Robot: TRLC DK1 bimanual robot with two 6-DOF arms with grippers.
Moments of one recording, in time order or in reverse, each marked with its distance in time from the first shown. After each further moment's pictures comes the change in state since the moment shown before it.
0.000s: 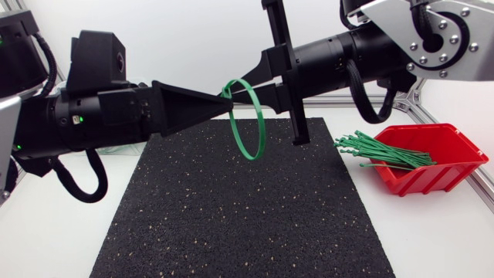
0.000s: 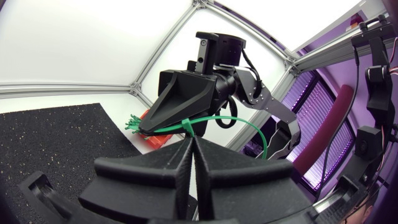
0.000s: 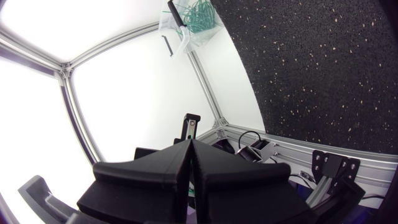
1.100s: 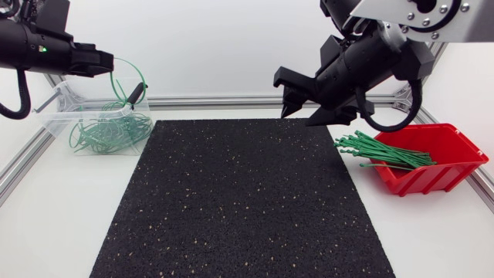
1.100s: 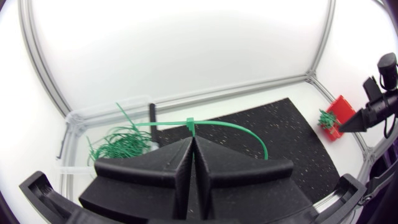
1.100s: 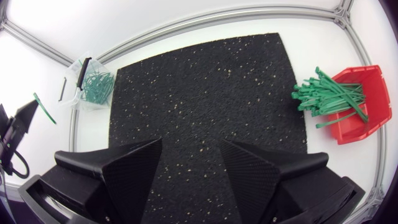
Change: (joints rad) left arm 0.489 0.282 0.563 -0.797 -0.618 0.730; right arm -0.039 0.082 0.165 -0.549 0.864 -0.927
